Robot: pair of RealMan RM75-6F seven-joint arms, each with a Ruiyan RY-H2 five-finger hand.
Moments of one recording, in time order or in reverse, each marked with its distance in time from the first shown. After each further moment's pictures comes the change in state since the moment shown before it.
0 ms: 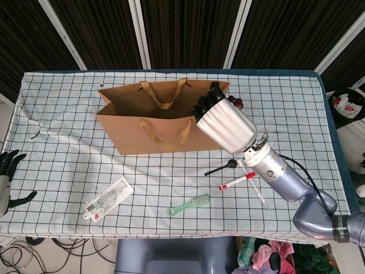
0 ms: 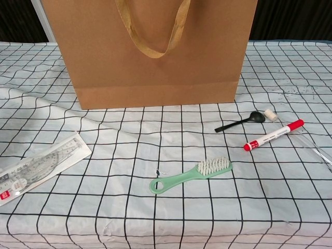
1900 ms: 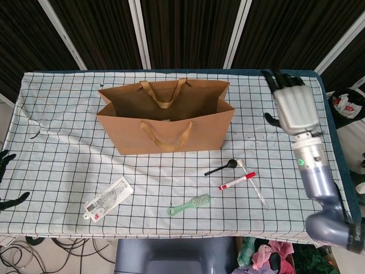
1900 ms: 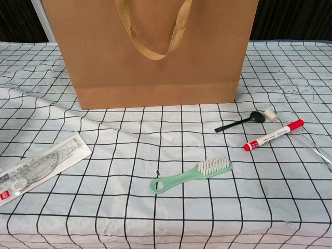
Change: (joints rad) left arm 0.029 0.039 0.001 -0.010 0.014 0.039 -0.064; right arm -0.161 0.074 -0.108 -0.070 0.577 0.187 0.262
